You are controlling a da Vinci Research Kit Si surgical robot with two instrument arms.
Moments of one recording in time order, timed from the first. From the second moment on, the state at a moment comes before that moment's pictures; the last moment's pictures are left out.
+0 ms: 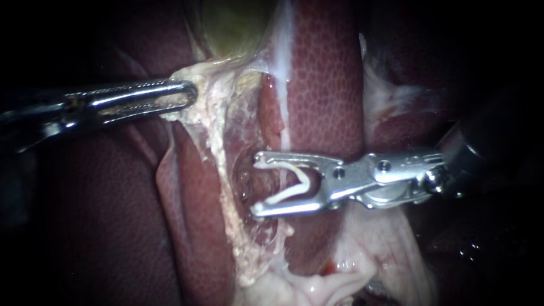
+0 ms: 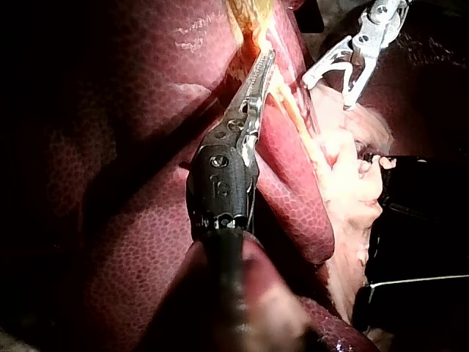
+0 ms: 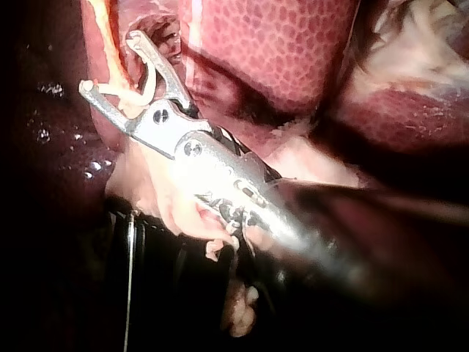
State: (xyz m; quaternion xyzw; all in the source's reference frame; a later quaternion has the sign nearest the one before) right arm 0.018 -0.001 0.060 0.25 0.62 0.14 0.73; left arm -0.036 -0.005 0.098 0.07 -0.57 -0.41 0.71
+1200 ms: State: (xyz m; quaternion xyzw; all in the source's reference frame) right arm 0.024 -0.005 0.064 0.31 0.62 0.12 0.71; left arm -0.036 -0.005 0.097 0.07 -0.57 -0.40 0.71
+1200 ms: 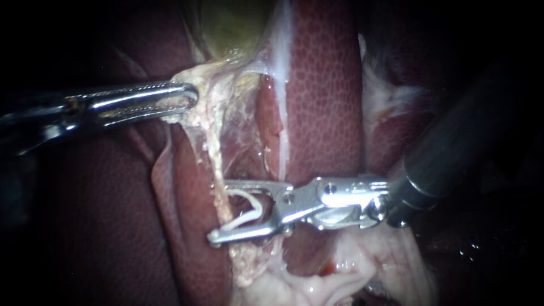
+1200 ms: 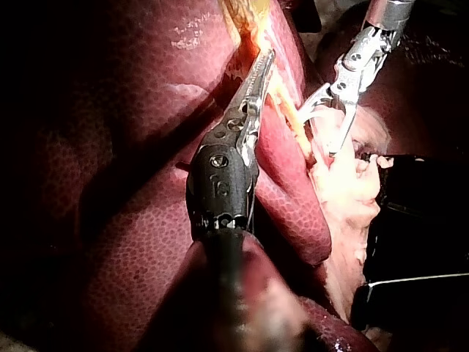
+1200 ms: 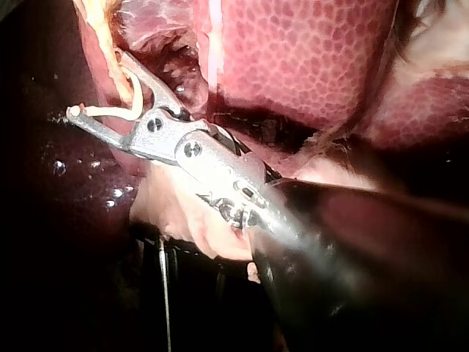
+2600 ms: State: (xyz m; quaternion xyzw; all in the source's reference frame) right arm 0.024 -0.006 0.065 0.38 0.56 0.11 0.73; left arm -0.036 -0.005 0.098 0.06 -0.57 -0.40 0.71
